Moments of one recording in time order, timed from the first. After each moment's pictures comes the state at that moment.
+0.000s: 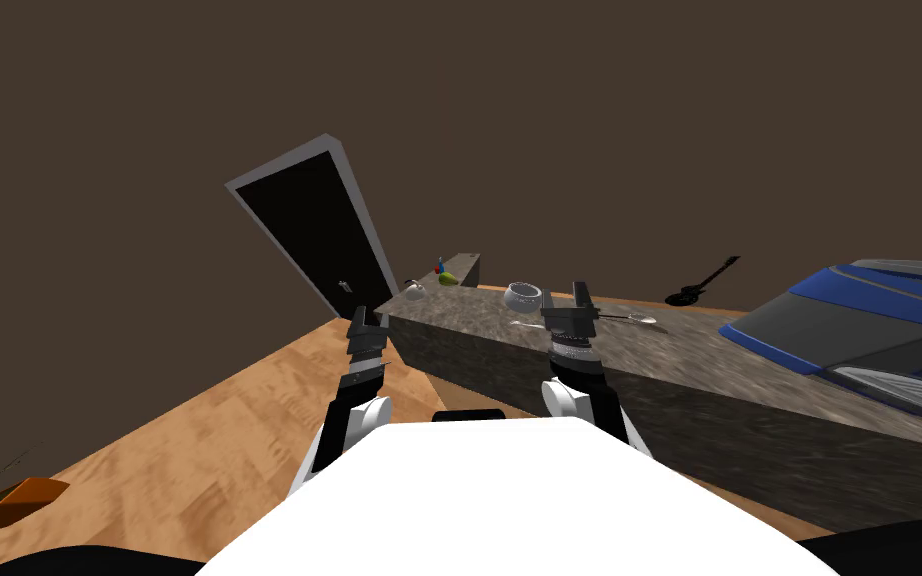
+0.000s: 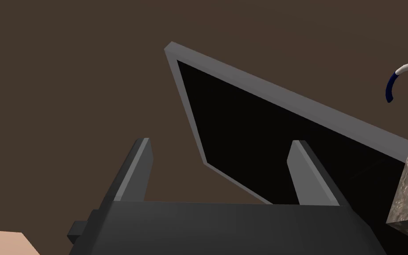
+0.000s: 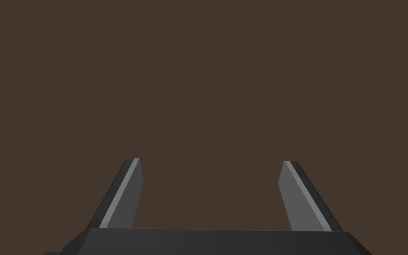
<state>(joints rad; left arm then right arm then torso) 0.53 0.01 0.03 -2.26 0.11 -0.38 0.14 0.48 -0.01 0.04 -2.33 -0.01 -0.53 -0.14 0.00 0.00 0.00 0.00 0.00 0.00</state>
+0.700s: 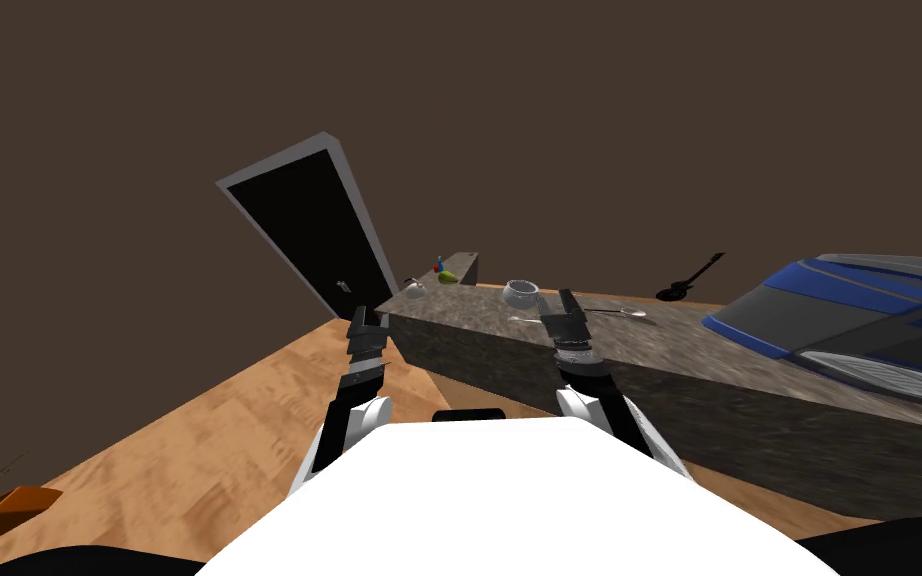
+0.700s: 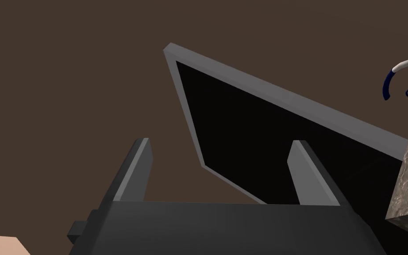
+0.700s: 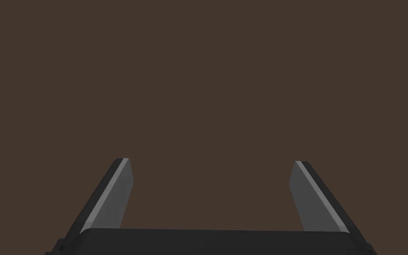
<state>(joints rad) 0.53 0.01 0.03 -2.26 0.11 -0.38 0.14 0.51 -0.19 -0.01 -2.29 0.01 -0.51 -0.08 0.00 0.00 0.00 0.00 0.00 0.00</state>
